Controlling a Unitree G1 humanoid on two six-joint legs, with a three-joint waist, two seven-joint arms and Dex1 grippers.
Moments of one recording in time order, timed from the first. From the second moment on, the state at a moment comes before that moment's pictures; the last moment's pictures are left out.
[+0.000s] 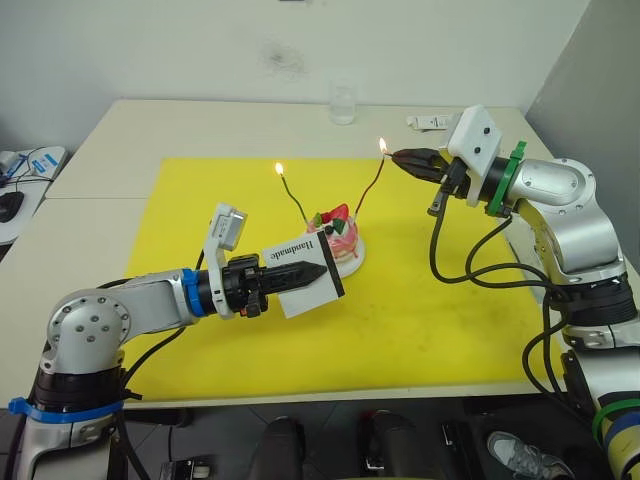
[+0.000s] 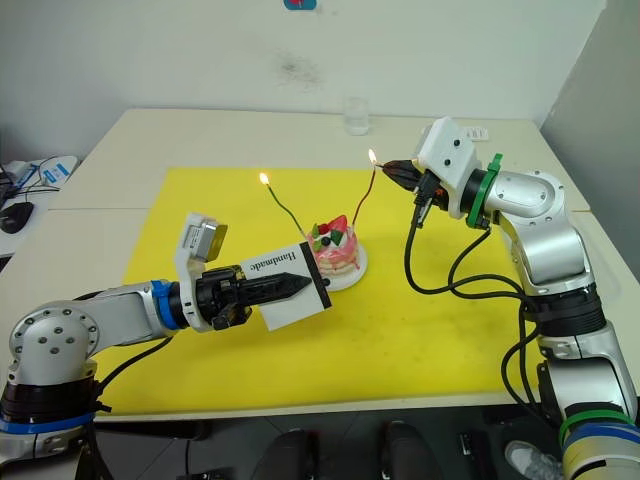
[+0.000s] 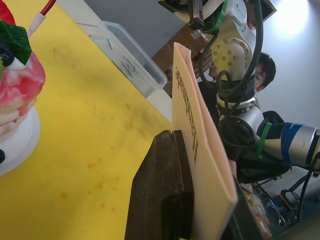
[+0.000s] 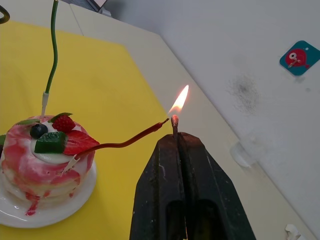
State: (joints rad) left arm -0.38 0.70 0.19 -0.27 -1.47 1.17 -0.54; right arm -0.84 -0.62 0.12 0.01 0.17 0.27 0.87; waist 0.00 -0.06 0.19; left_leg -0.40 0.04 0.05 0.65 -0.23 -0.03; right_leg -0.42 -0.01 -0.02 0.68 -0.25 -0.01
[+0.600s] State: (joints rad) left arm -0.38 0.70 0.19 -0.27 -1.47 1.17 -0.54; right arm -0.81 -0.62 0.12 0.01 0.16 0.27 0.87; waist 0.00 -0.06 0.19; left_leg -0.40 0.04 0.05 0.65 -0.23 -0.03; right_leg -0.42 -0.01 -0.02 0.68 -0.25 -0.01
